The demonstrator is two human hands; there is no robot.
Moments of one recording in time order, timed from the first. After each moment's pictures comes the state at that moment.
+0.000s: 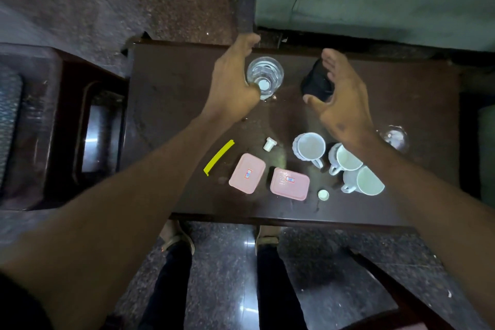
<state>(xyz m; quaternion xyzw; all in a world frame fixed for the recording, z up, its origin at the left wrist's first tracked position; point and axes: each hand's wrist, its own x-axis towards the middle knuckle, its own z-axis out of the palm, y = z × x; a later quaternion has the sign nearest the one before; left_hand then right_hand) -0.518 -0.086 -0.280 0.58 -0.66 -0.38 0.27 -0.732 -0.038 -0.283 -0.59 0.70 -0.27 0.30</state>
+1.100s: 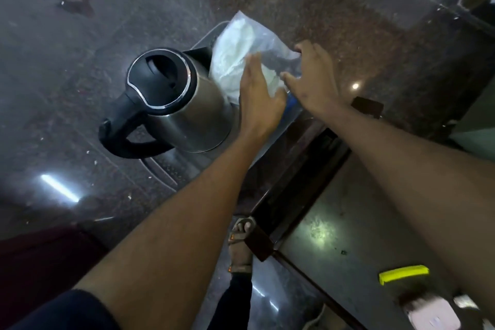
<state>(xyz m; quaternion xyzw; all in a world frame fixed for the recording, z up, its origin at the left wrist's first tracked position) -0.046 -0.101 -0.281 0.80 -0.36 -0.27 0.39 -0.127 -0.206 -0.294 -0.84 0.47 -0.11 0.24</state>
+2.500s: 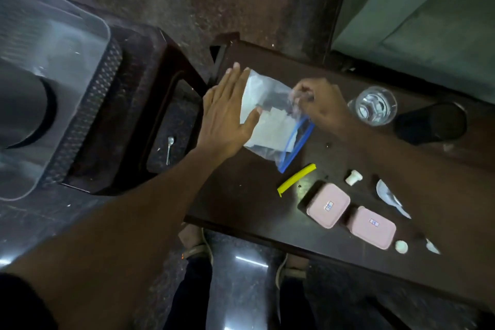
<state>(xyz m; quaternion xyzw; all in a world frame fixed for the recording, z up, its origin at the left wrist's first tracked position) -0.300 -0.059 -0.375 0.66 -0.69 -0.20 0.21 -0.516 -0.130 -0.348 -0.70 0.62 -0.08 0.34</state>
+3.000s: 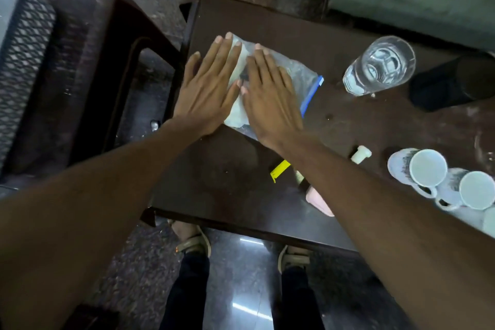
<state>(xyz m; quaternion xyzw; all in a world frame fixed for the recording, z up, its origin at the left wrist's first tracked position) -0.295 -0.076 -0.446 0.60 -0.79 -0.09 0.06 -0.454 -0.071 -0.430 -0.79 0.60 0.00 0.11</state>
